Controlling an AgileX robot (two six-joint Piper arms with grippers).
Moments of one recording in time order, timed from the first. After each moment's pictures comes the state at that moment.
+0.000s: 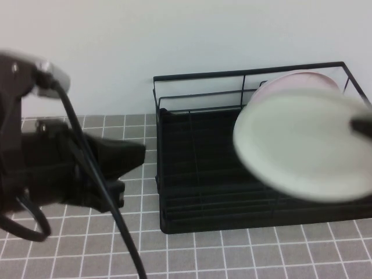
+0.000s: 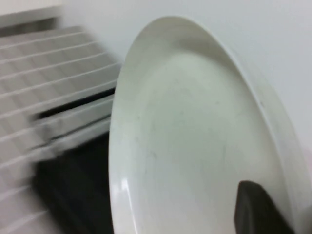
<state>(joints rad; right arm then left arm) 0.09 0.99 -0.77 1.18 0.54 -1.67 -0.45 0.98 -0.92 -0.81 0.62 0.58</state>
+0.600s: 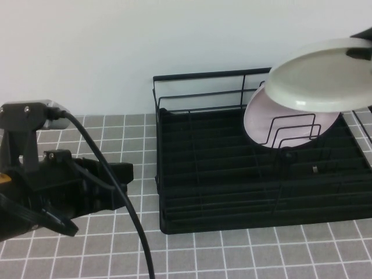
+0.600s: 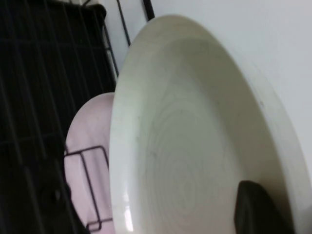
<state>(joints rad) 0.09 1.40 -1.28 0.72 0.59 -1.87 -0.45 1.00 -0.73 -0.87 0.39 0.49</state>
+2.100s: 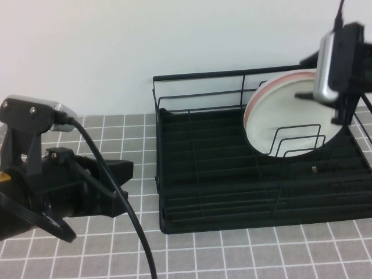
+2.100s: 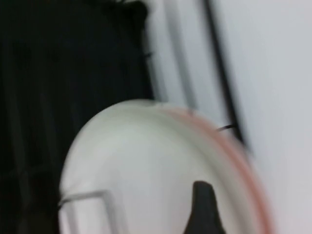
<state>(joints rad) 0.11 1.68 -1.30 1.04 0.52 -2.17 -0.45 1.00 -0.73 -0.87 0.37 0.63</state>
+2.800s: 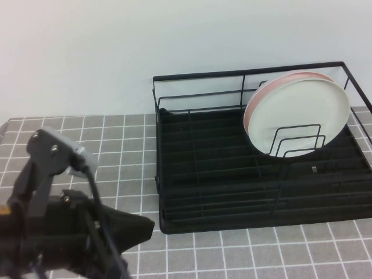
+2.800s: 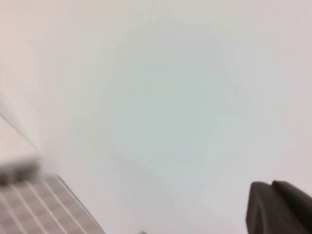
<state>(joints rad) 0.11 1.18 -1.30 1.33 0.68 -1.58 -0.45 0.96 -0.73 -0.89 0.72 0.70</state>
